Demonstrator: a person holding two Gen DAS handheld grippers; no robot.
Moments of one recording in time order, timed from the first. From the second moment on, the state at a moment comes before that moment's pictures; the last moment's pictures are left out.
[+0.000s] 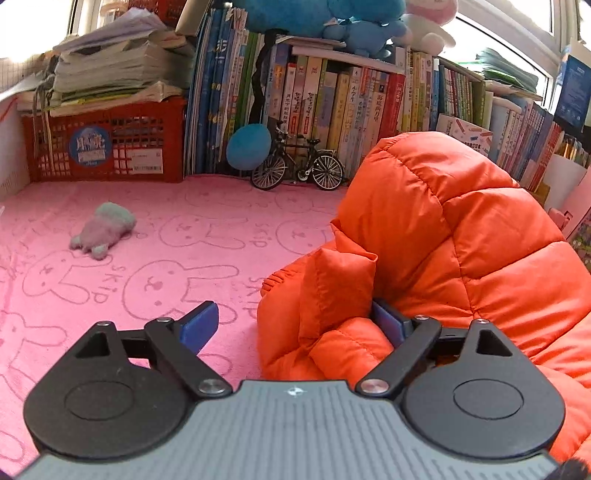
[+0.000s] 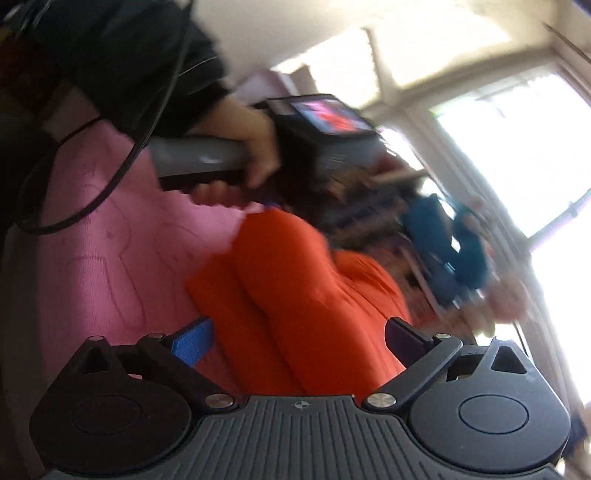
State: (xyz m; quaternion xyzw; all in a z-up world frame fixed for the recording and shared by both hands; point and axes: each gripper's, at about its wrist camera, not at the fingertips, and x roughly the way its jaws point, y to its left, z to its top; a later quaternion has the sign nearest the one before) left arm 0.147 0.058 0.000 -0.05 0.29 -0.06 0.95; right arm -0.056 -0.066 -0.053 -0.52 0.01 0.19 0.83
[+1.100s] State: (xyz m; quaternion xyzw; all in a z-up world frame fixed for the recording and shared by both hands) left arm 0.122 0.118 0.067 -0.10 0.19 -0.04 0.98; right arm 0.093 -0.001 -0.021 -0.48 0.14 0.20 0.84
